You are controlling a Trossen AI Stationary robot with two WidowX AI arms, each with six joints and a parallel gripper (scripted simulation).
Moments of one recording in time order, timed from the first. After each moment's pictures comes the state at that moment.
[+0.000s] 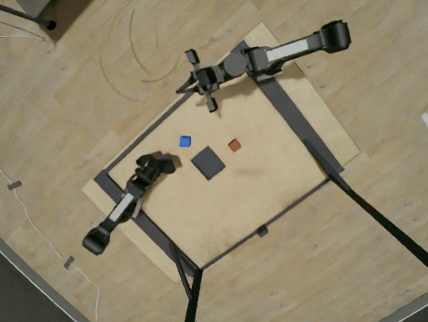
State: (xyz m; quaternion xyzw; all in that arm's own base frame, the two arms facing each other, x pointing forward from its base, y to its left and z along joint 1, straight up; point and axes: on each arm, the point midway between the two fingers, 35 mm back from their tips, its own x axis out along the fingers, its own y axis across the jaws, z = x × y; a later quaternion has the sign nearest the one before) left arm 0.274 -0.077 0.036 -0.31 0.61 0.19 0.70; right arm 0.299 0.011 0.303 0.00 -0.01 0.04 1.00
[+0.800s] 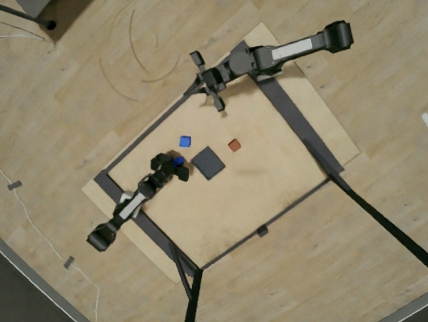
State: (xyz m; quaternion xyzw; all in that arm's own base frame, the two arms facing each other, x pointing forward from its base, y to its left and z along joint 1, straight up) left arm 0.307 -0.140 0.026 -0.19 0.58 -0.02 0.79; right arm 0.283 0.021 0.292 0.00 -0.01 0.07 1.00
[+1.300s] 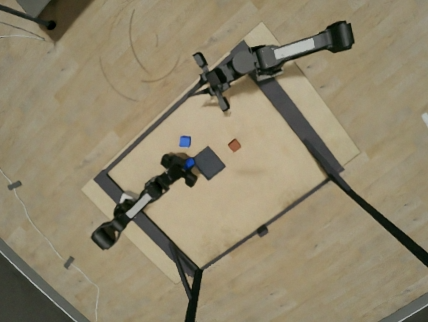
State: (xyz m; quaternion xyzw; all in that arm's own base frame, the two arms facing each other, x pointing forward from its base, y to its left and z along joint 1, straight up) left arm 0.320 -0.184 0.024 -0.11 0.54 -0.15 0.82; right arm 0.273 0.027 0.284 0.00 -0.01 0.10 1.00
